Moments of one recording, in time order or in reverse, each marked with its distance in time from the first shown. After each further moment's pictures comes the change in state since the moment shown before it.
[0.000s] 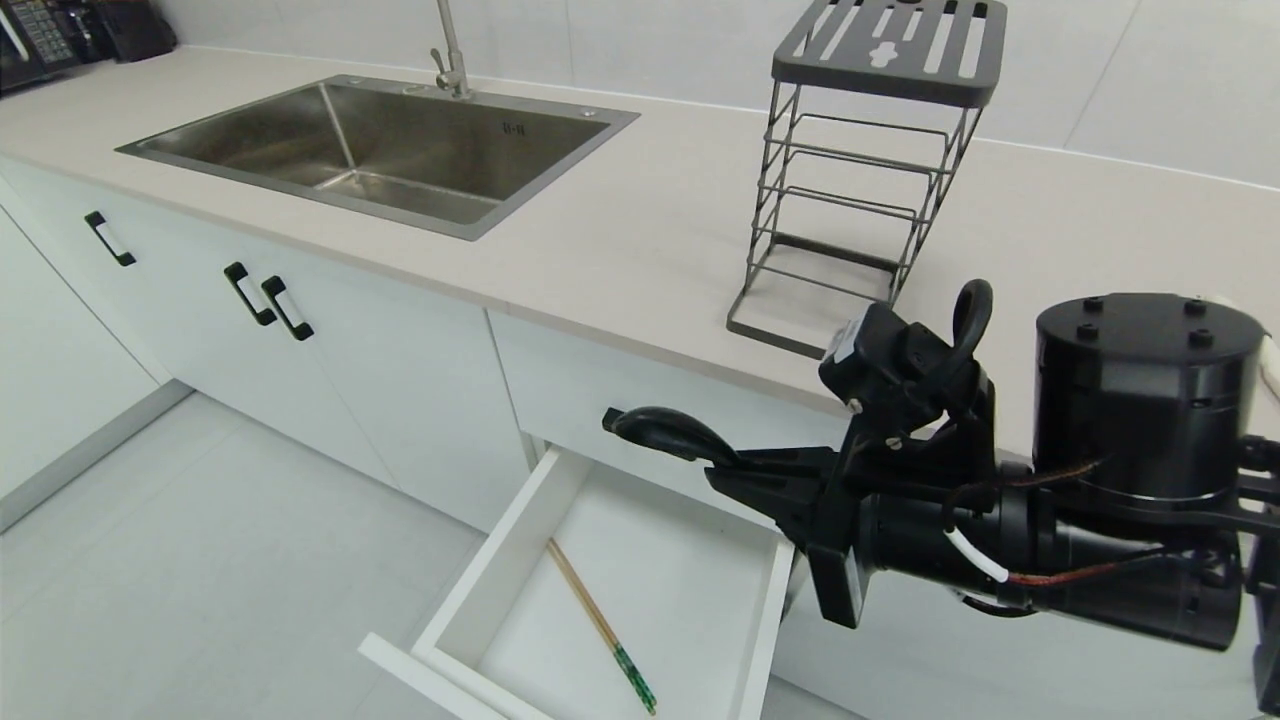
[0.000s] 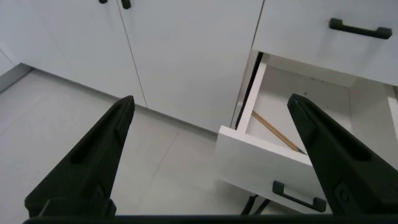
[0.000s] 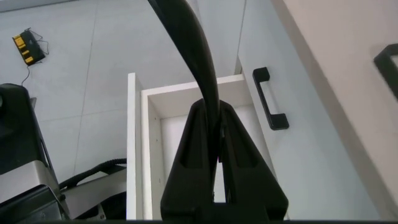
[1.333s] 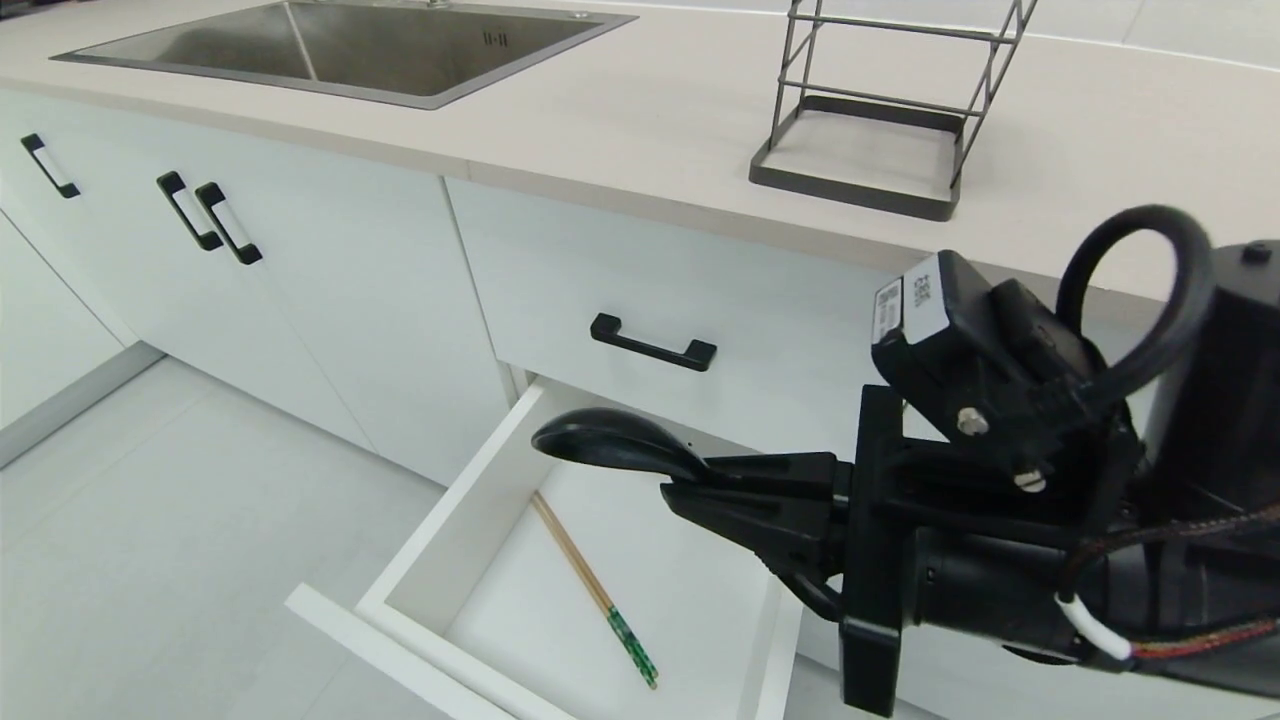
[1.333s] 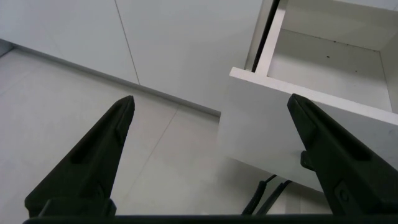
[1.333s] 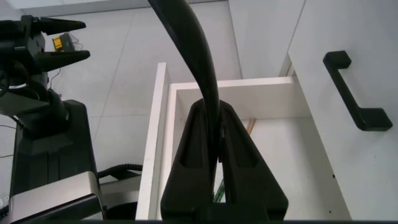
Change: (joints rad) left arm 0.000 0.000 0.000 0.000 0.000 0.000; right arm 0.154 -0.083 -0.070 0.050 0.010 0.005
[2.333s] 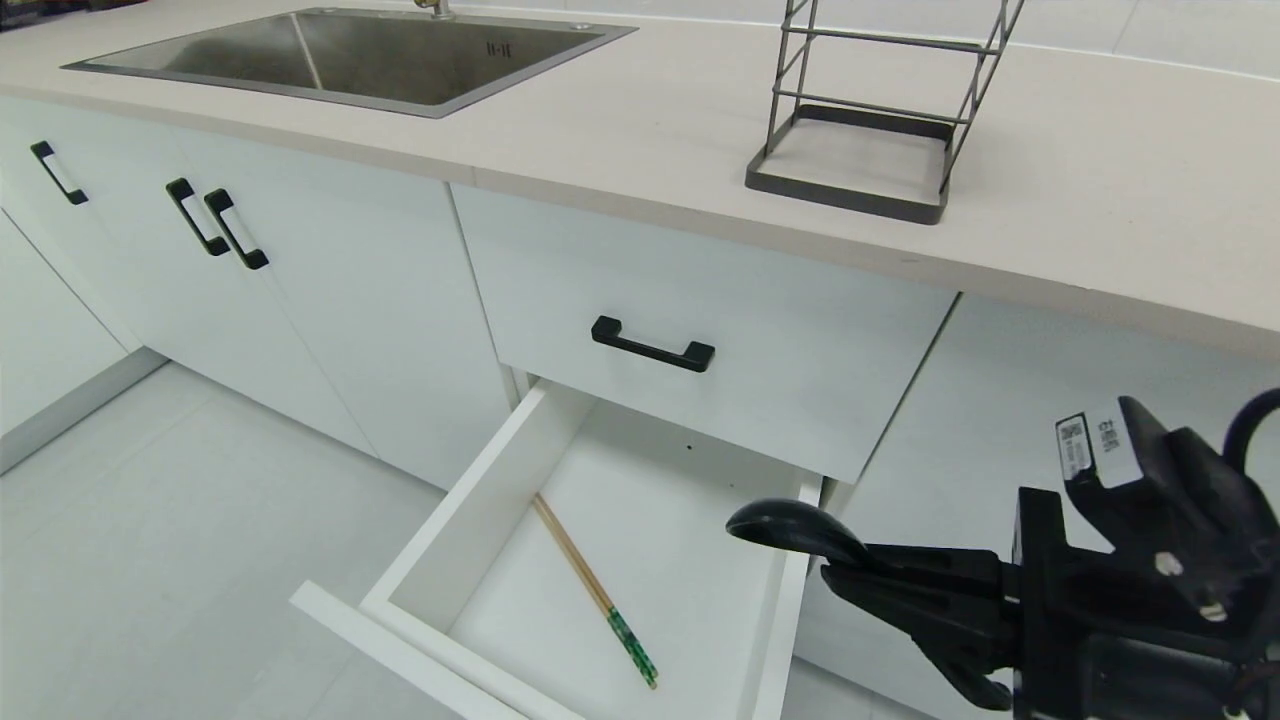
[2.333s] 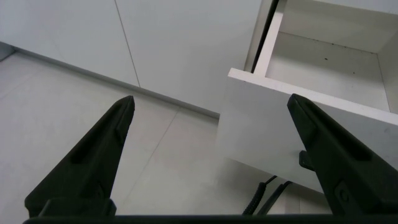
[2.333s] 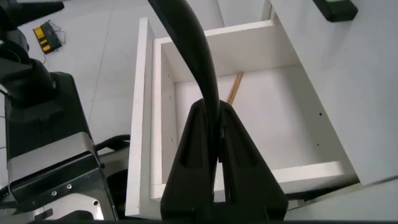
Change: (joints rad) left arm 0.000 0.000 0.000 0.000 0.000 0.000; right arm -0.122 -0.187 0.331 -0.069 -0.005 0.033
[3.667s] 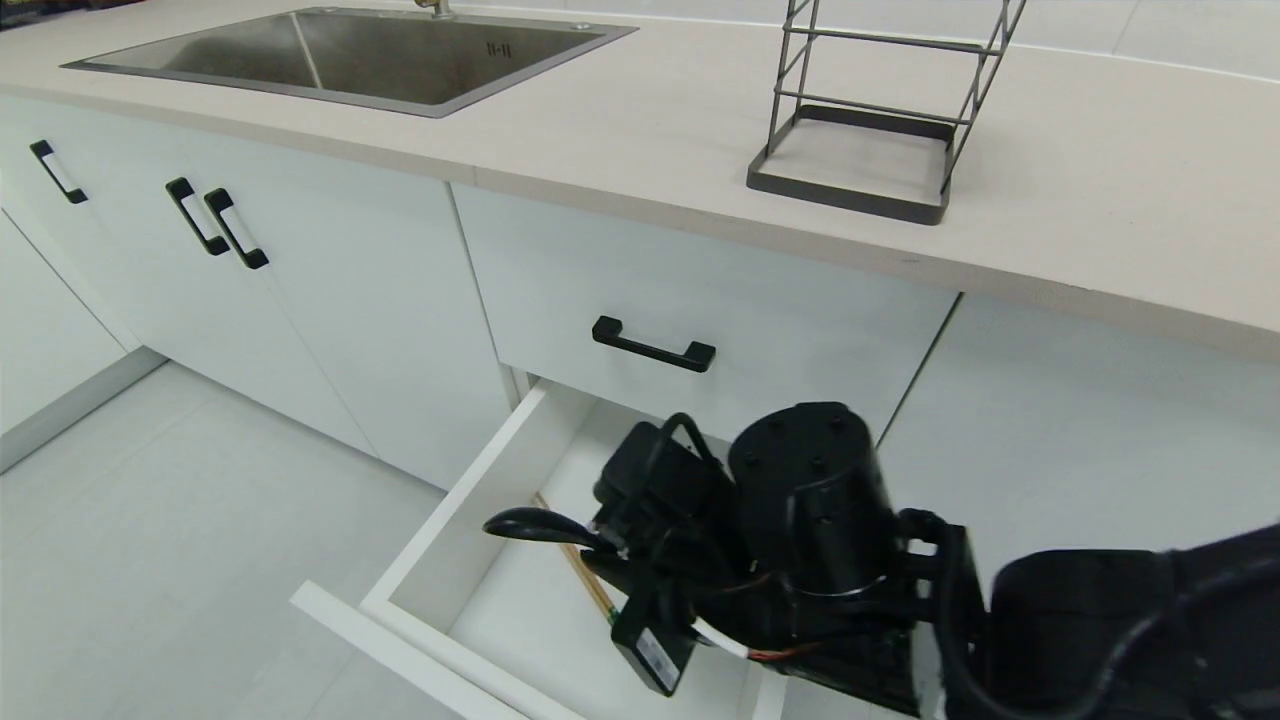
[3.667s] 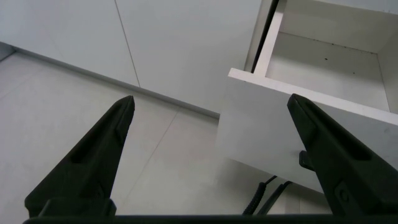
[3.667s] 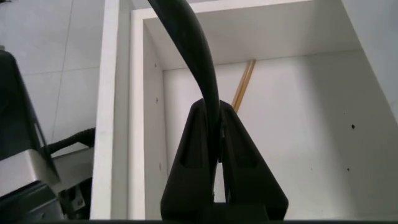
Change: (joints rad) left arm 0.000 0.000 0.000 0.000 0.000 0.000; right arm 0.145 0.602 -0.421 -0.006 -0.180 -0.031
